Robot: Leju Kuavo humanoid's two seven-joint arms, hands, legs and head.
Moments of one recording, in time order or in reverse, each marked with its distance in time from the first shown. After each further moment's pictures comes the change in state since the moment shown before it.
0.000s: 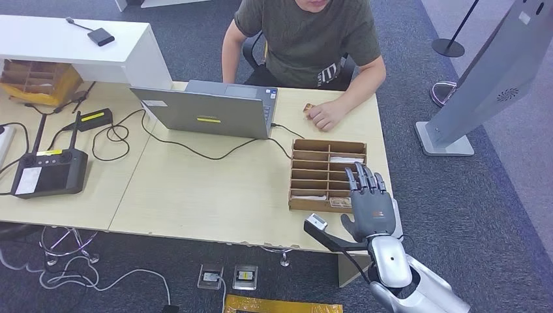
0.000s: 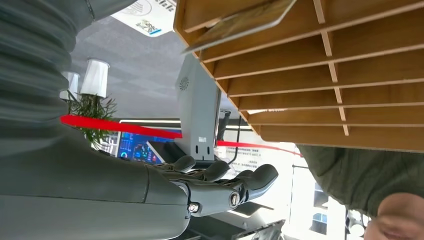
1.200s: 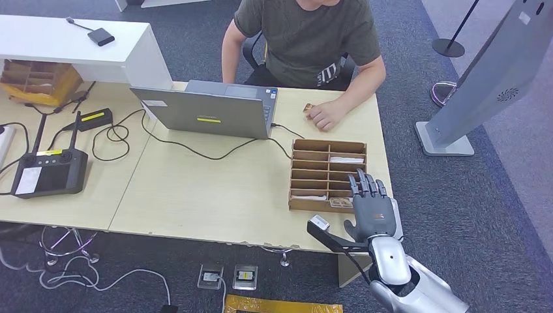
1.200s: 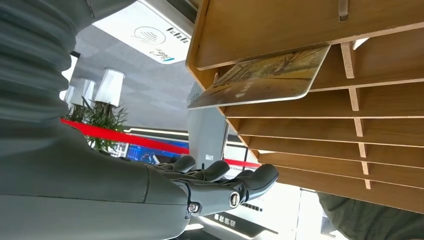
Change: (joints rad) left arm 0.000 0.007 -0.005 -0.009 0.006 0.009 0.011; right arm -0.004 0.008 0.007 0.059 -0.060 0.041 -0.001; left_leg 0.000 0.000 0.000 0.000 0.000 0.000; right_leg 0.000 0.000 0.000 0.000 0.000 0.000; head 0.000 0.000
